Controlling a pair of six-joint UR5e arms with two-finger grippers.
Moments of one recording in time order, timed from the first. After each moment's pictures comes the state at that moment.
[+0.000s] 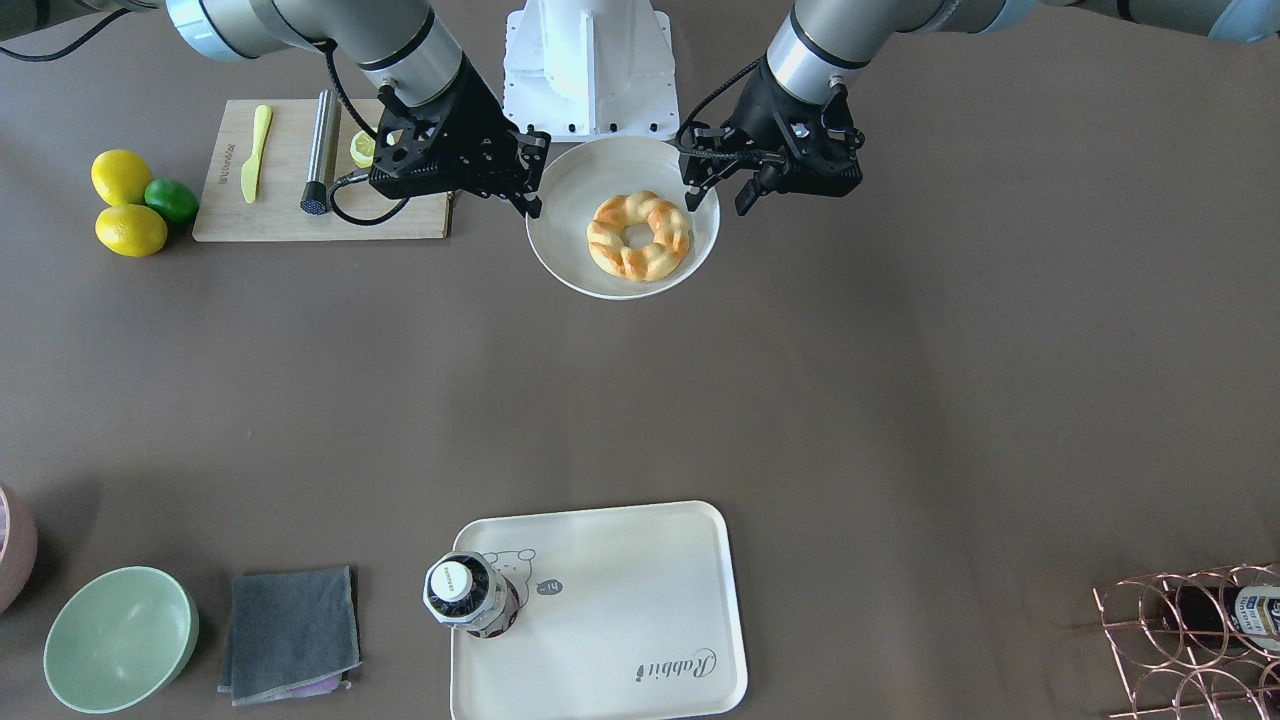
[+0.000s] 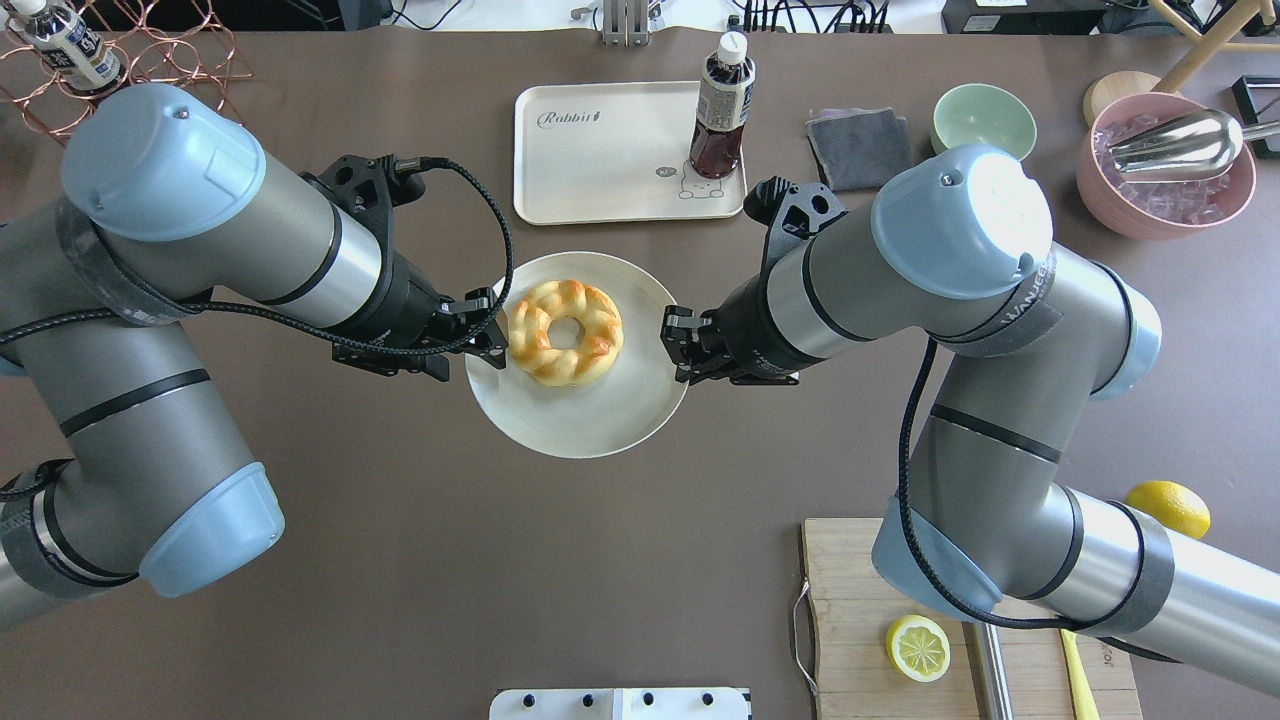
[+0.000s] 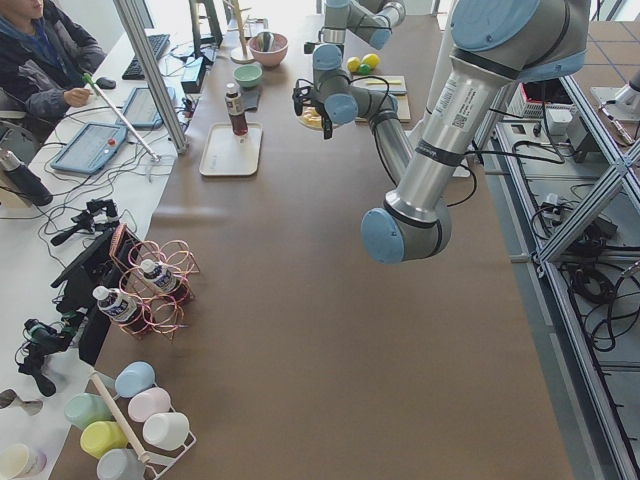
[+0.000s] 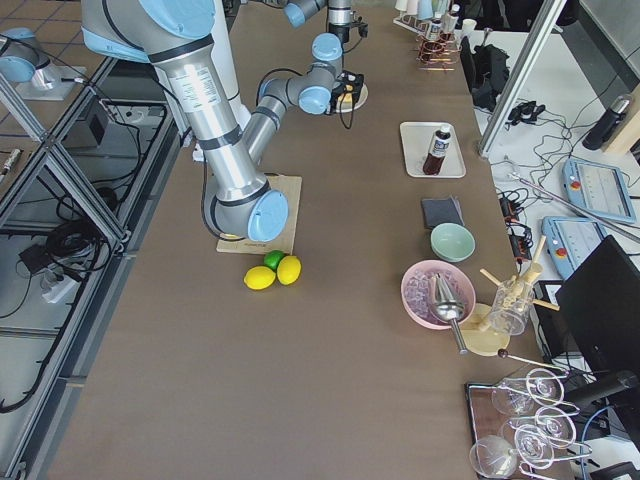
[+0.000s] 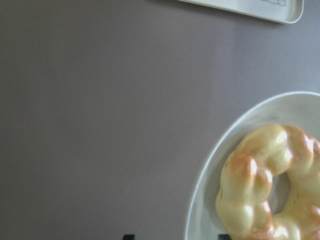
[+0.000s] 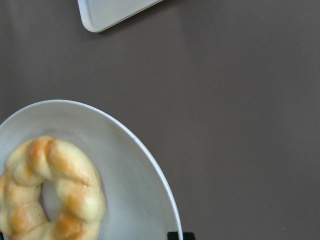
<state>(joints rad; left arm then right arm) -0.66 -2.08 -2.01 -1.63 -2.12 -1.34 0.58 -1.04 1.96 -1.36 2.03 1.52</state>
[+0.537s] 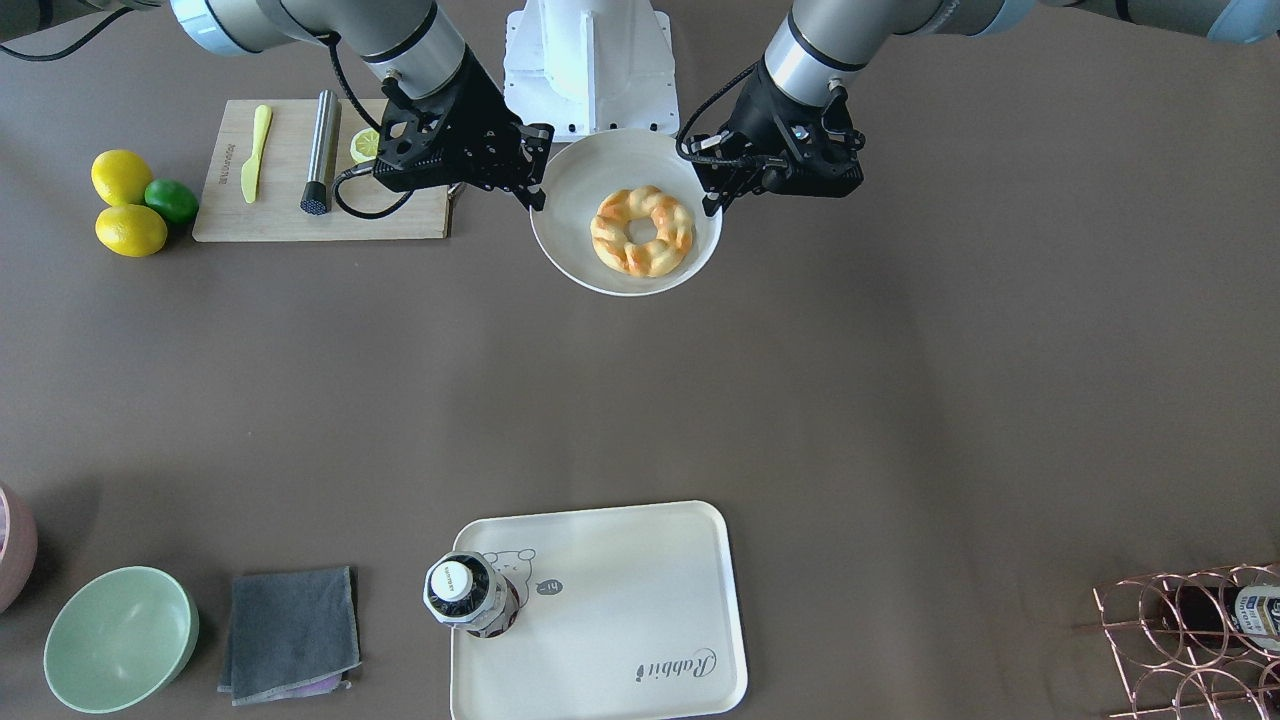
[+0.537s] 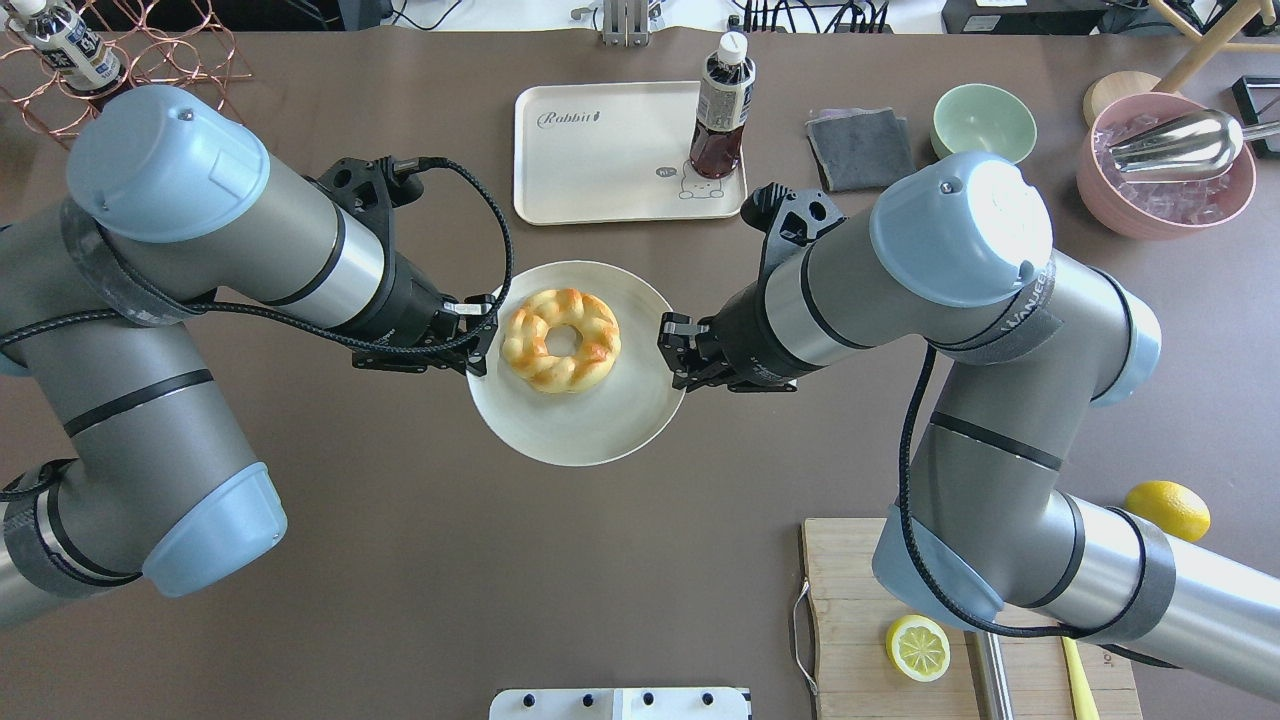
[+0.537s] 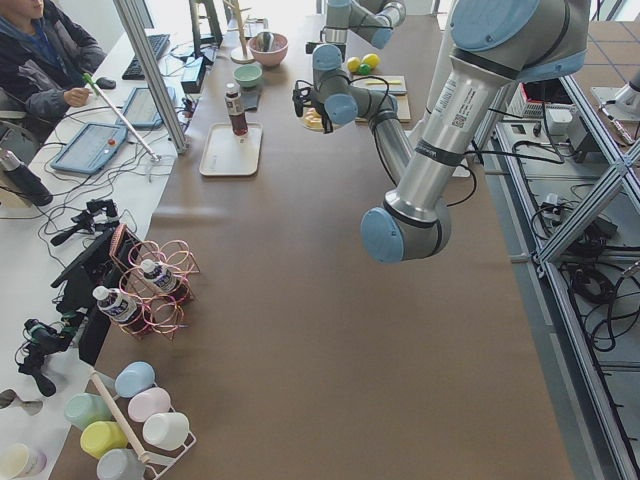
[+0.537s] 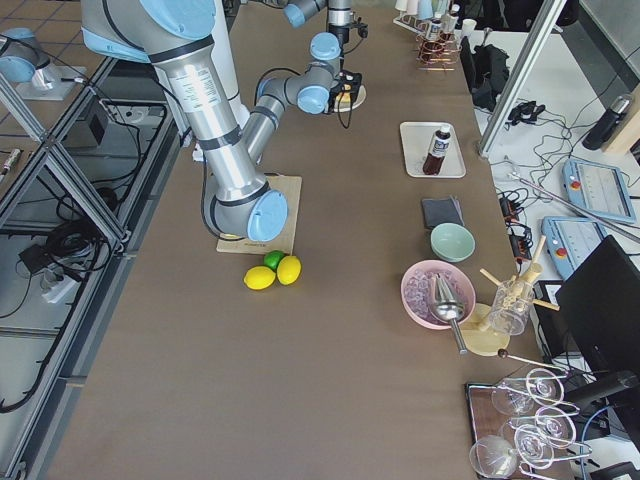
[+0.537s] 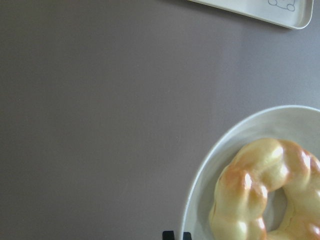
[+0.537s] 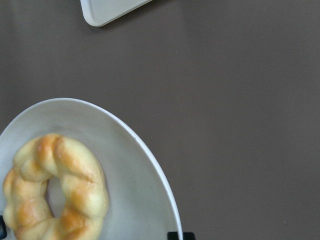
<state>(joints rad) -0.66 -2.09 -2.01 -1.63 -2.11 -1.39 0.57 -1.04 1.97 -1.36 2.03 1.52</state>
